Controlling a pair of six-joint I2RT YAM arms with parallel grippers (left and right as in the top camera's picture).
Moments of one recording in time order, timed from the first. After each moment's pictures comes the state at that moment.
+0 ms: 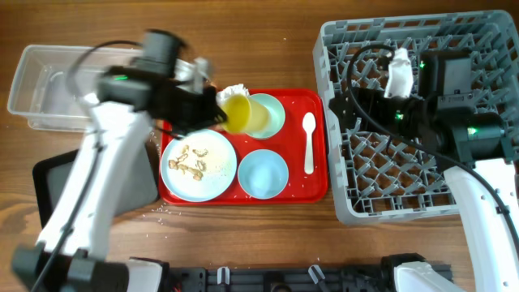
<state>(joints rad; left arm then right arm) -0.24 1.56 1.50 -1.20 0.57 -0.38 0.10 1.26 1.31 -0.93 -0.55 0.23</state>
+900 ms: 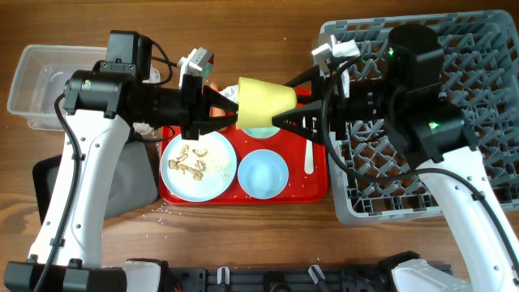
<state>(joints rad) -0.12 1.50 1.51 -1.27 1.40 -0.36 0.31 1.32 1.31 -0.42 -1.24 0.09</state>
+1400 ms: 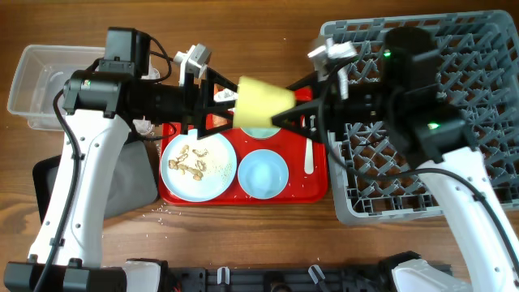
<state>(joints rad) -0.11 1.50 1.51 -1.21 1.29 -0.35 0.28 1.31 1.31 -0.50 -1.19 0.09</state>
